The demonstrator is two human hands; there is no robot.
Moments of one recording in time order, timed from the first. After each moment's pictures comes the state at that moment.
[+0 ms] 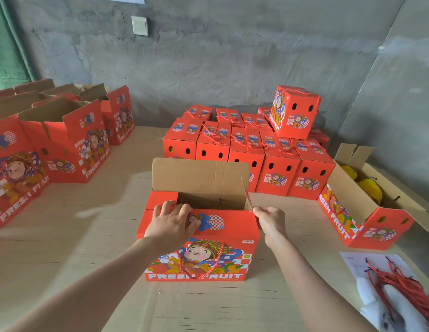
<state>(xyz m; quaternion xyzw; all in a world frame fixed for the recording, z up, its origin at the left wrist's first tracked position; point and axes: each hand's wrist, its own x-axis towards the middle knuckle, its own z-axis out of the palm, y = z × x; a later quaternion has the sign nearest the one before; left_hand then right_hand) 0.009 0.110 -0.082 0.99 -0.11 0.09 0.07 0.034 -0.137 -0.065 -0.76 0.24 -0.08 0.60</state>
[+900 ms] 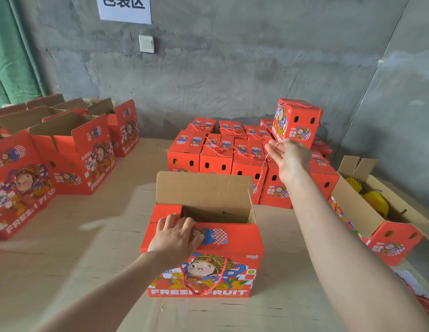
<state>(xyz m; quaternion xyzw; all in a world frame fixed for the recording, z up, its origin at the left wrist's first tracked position) 0.007 0.110 -0.080 0.99 -0.11 0.07 0.06 0.090 -0.135 0.103 -0.48 0.11 -0.21 0.85</state>
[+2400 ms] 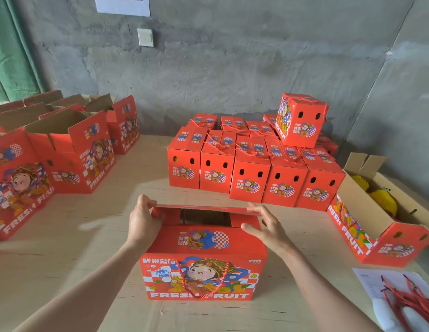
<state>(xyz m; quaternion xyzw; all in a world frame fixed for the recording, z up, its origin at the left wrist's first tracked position) 0.043 0.155 -0.067 0.85 0.11 0.22 0.46 0.053 -0.152 -0.069 -0.86 -0.11 0.00 0.51</state>
